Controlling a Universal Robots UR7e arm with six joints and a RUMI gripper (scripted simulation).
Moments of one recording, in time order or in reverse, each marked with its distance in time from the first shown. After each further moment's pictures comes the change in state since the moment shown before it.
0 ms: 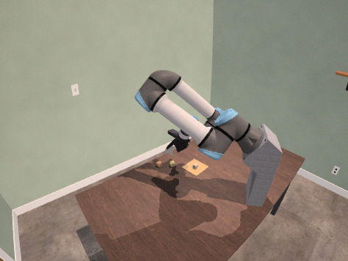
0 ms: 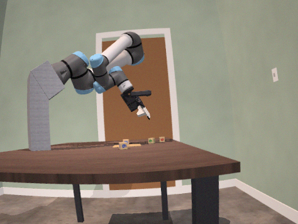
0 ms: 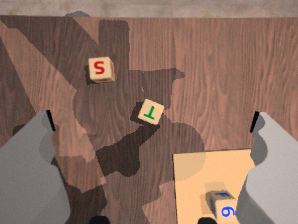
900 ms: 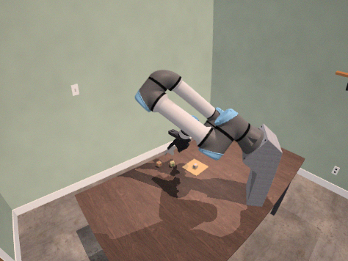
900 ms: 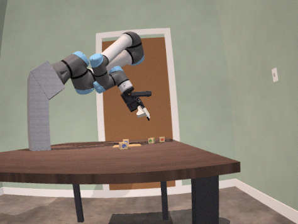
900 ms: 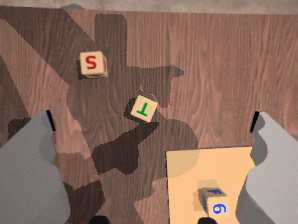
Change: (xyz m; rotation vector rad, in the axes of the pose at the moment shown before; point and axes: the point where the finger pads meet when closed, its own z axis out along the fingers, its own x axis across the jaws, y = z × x) arm 0.008 0.004 0.002 -0.021 0.012 -0.019
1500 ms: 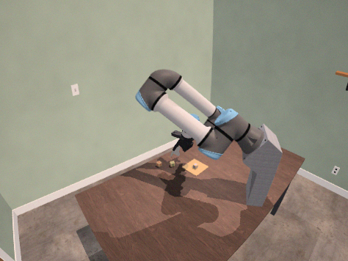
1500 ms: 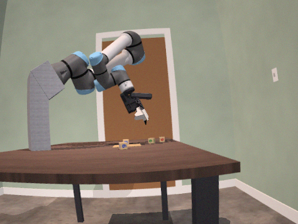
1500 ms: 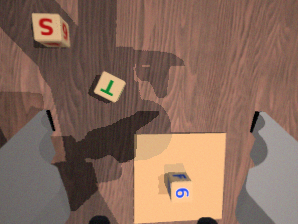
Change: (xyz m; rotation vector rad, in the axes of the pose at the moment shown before) arm 0.037 0.022 0.009 -0.103 0.044 -0.088
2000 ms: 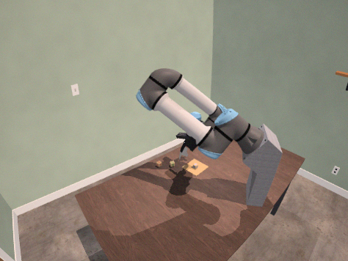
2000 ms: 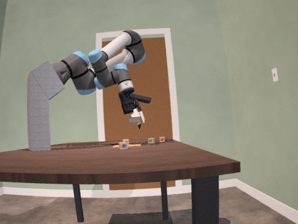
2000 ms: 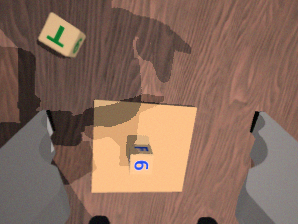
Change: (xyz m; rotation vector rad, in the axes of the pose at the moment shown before) arm 0.043 0.039 0.009 -0.147 0.015 -0.114
